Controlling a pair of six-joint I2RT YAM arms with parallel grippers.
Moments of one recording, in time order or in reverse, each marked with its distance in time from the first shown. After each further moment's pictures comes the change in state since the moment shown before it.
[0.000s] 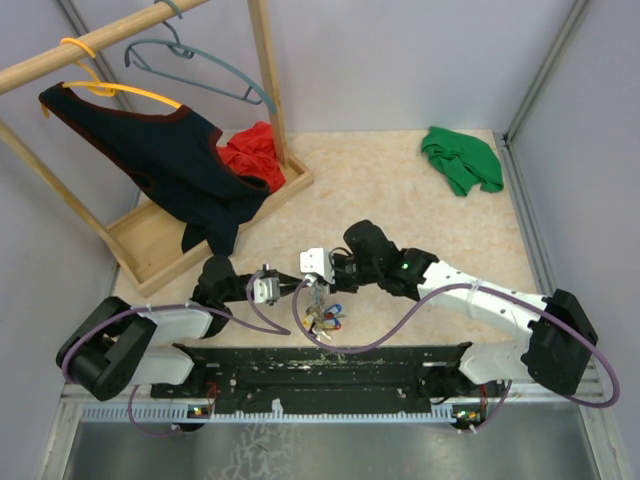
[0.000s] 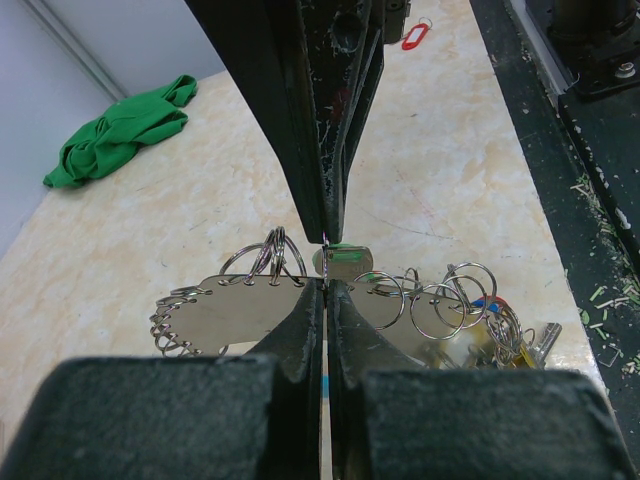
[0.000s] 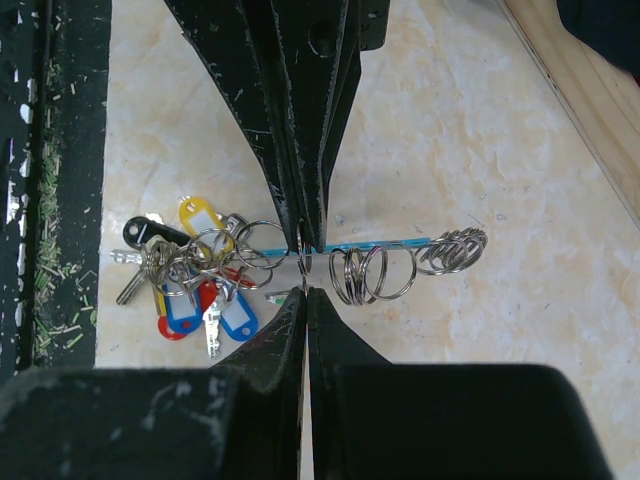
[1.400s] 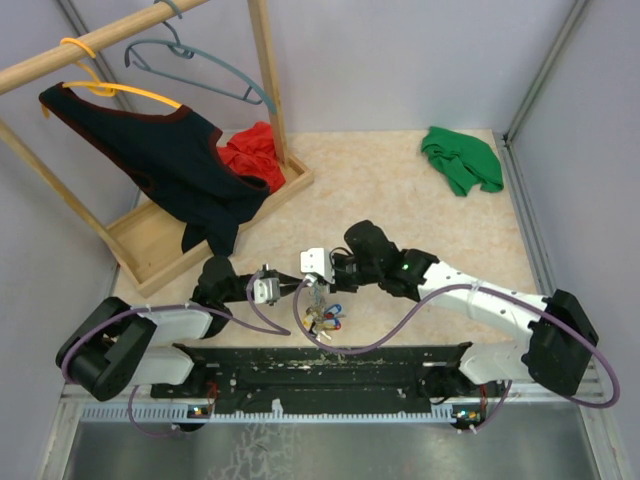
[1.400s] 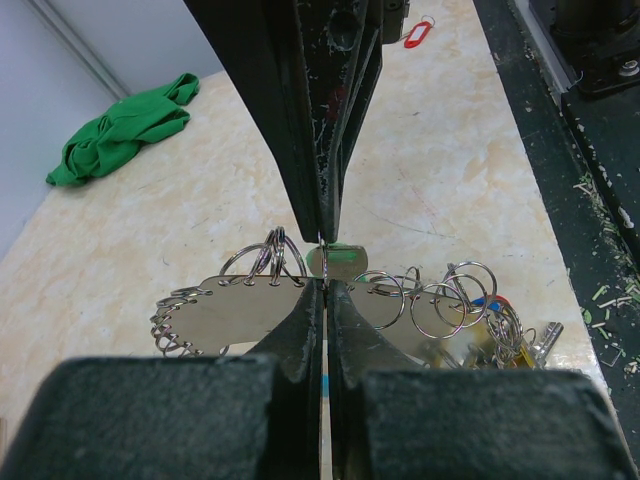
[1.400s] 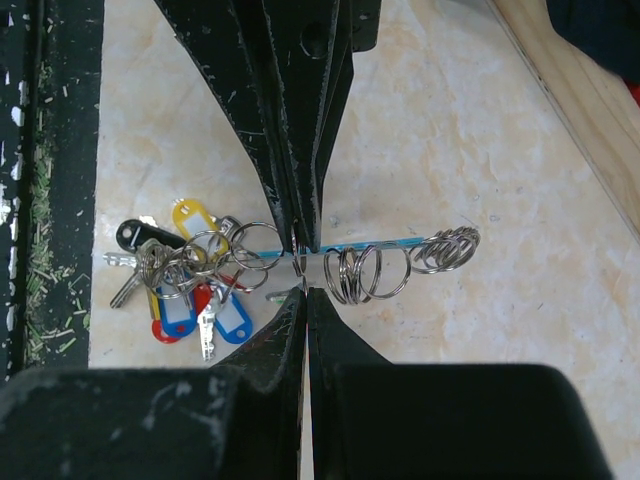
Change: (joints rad) left arm 0.000 -0.002 -0.003 0.000 -0.007 0.004; right arm 0.000 -0.006 -0.012 0.032 0.006 -0.001
